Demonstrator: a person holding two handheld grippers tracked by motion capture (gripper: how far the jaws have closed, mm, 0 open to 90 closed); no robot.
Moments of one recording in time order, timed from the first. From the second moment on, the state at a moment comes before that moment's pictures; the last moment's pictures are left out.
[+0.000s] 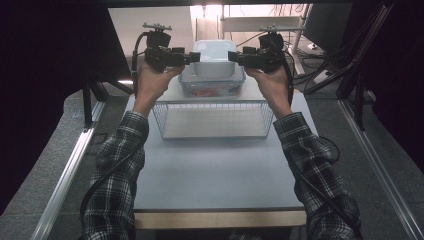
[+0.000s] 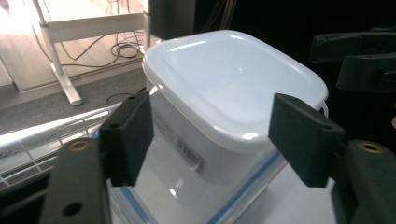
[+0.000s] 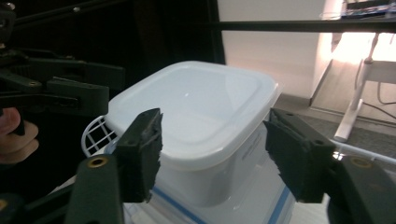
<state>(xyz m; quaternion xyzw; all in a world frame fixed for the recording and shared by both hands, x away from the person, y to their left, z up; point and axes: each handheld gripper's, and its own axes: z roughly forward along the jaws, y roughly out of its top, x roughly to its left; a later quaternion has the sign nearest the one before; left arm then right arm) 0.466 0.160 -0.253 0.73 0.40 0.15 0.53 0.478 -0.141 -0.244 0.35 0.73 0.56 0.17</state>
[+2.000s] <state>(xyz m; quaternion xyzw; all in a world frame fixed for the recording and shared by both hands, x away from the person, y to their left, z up) 0.361 0.155 -0.370 0.81 0.29 0.13 0.48 0.407 -0.164 -0.341 0.25 0.81 0.51 0.14</state>
